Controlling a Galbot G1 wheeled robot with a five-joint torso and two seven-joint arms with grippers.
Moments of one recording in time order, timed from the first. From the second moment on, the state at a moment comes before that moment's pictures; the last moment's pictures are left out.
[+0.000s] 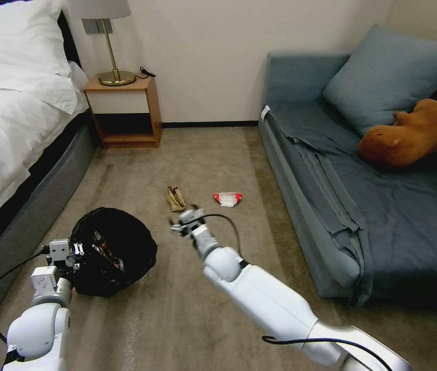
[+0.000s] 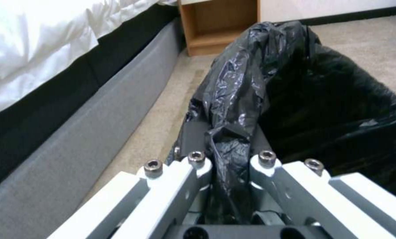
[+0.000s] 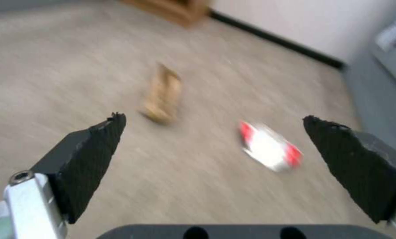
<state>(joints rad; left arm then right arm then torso) 1.35 -1.38 -0.90 -1.84 -0.07 0.22 0.08 -0.61 1.41 -0.29 1.16 0.25 -0.18 0.29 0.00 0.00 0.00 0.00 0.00</state>
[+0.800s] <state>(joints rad) 1.43 -1.40 -0.91 -1.89 -0.05 0.20 0.07 -0.86 1.37 0.04 1.22 0.24 -0.21 0.23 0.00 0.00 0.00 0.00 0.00</state>
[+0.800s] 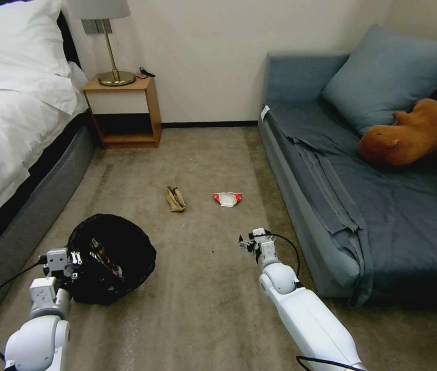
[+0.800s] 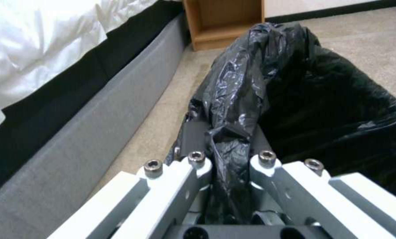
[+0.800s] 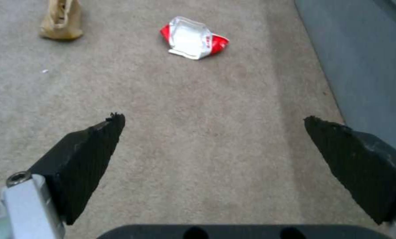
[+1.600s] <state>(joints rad) 1.41 -1.38 -0.92 -1.85 -0.07 0.19 0.07 -0.86 1.37 0.01 1.21 0.24 -0.19 0.24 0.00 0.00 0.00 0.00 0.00</state>
